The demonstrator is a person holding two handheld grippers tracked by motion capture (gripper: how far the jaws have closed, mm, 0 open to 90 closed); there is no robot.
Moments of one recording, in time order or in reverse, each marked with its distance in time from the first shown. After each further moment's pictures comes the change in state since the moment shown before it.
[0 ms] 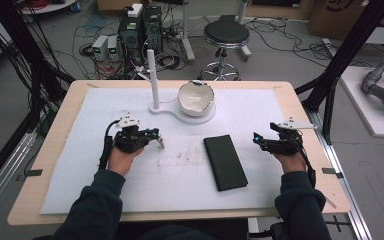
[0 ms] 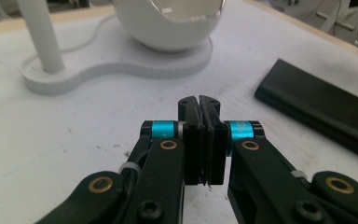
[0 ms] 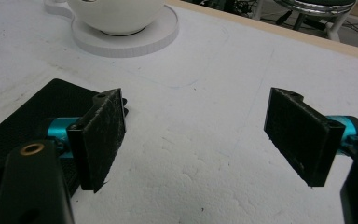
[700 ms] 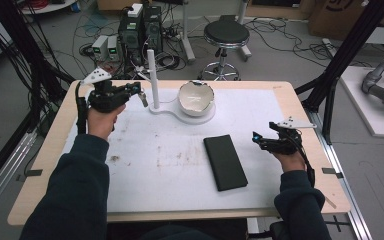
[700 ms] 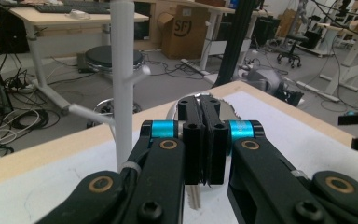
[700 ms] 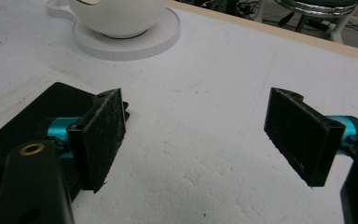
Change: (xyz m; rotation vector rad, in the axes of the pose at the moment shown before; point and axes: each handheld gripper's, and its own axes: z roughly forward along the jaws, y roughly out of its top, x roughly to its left) left arm 0.037 0.113 -0.039 -0.211 0.046 0.014; right arm 0.000 0.001 0.003 -0.009 0.008 0.002
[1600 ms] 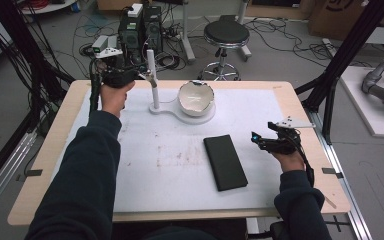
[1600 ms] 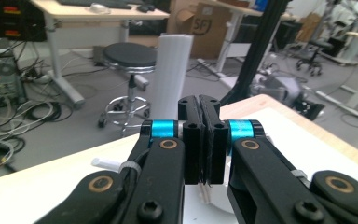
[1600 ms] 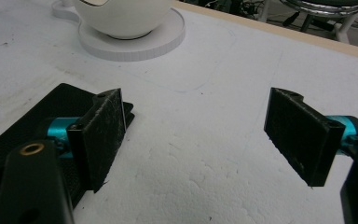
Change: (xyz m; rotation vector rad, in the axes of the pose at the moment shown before) left arm 0.032 0.019 0.057 0.028 0.087 -0.077; right arm 0.001 0.001 0.002 0.000 0.018 0.003
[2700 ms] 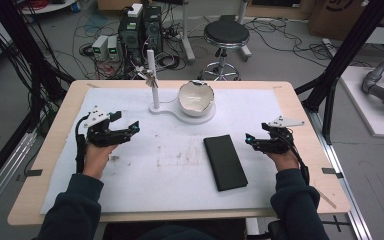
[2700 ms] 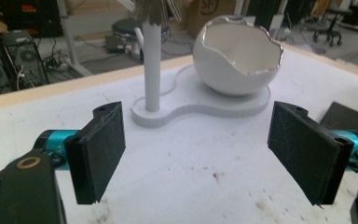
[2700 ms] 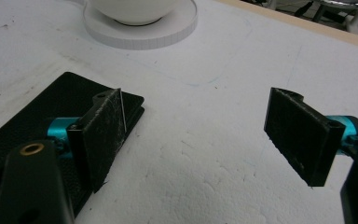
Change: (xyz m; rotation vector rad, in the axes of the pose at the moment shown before) left arm -0.015 -0.134 -0.084 0.032 0.026 0.121; right arm 0.011 0.004 0.013 0.054 0.011 -0.042
